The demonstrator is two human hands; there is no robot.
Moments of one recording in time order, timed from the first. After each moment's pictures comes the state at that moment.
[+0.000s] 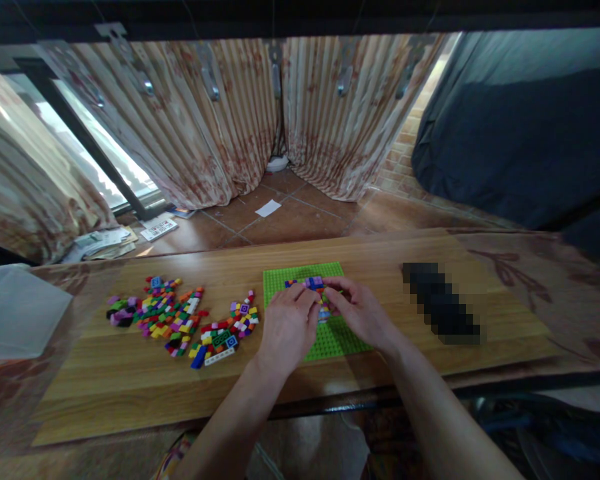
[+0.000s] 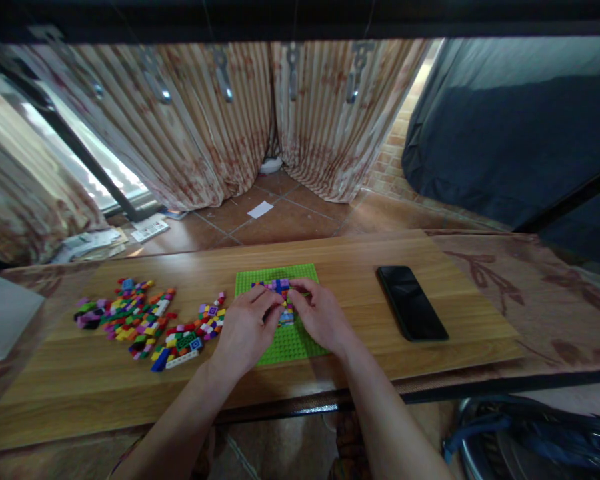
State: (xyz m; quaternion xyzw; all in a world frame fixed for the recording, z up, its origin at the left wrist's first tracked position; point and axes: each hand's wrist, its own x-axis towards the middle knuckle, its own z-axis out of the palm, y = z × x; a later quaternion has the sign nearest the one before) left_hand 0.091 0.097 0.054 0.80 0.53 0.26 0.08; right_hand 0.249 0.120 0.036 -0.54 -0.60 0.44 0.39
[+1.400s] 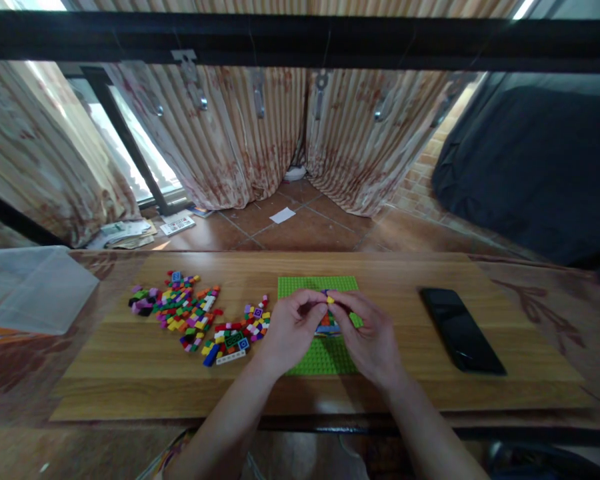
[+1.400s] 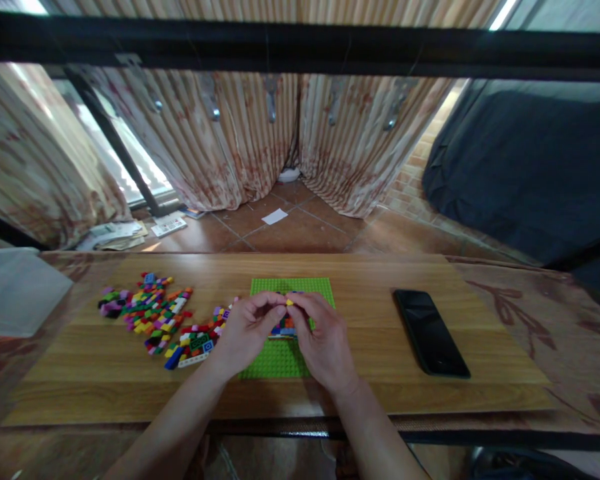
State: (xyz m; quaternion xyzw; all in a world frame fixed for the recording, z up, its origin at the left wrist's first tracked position) left_hand 0.075 0.102 0.063 0.60 0.47 0.47 0.45; right_hand 0.224 0.100 0.055 -0.46 -0.71 0.23 0.48
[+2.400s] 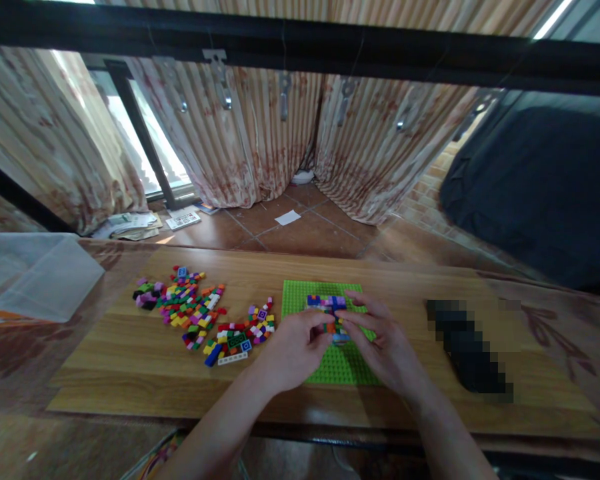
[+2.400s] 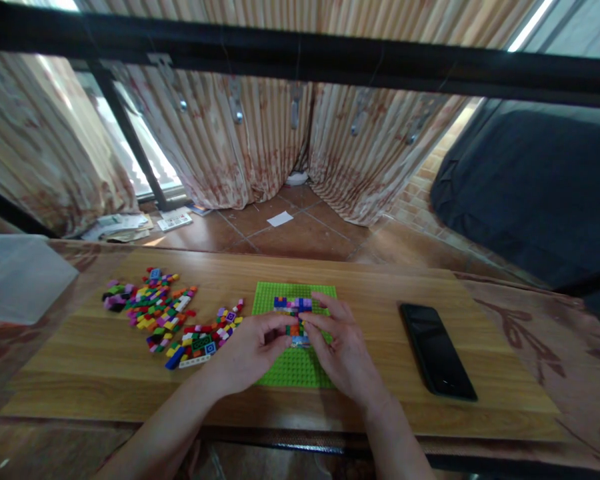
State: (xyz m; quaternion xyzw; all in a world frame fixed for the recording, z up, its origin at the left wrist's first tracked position) left_hand 0.067 0.089 0.066 0.71 0.49 0.31 0.39; right_hand 0.260 0.109 0.038 -0.44 -0.79 0.20 0.38
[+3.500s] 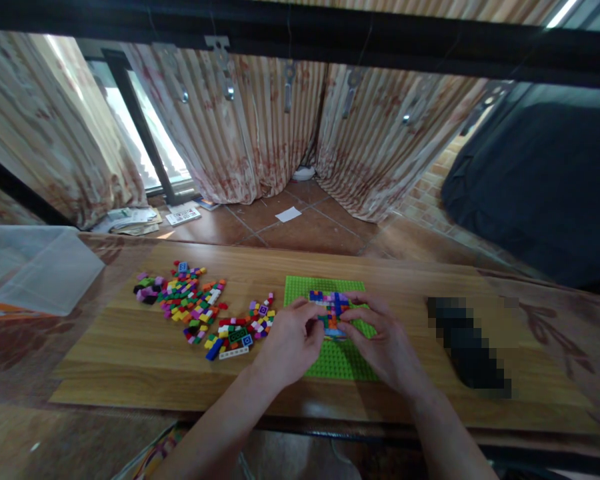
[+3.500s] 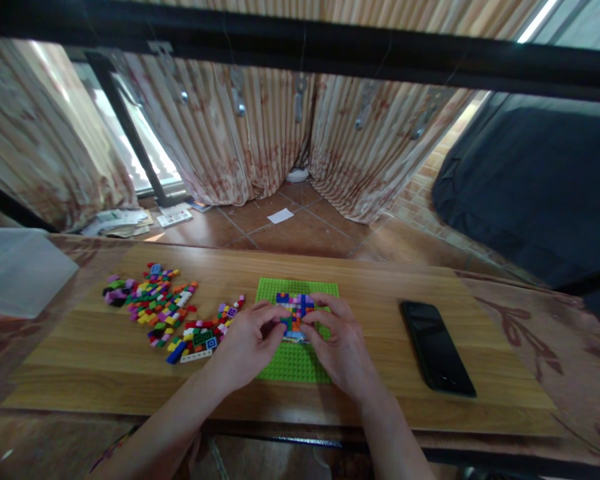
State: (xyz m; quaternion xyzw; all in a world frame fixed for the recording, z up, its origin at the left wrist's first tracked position) left_hand 0.065 0.088 0.062 0.71 0.53 0.37 0.28; right_hand 0.254 0.107 0.040 -0.46 -0.78 0.20 0.38
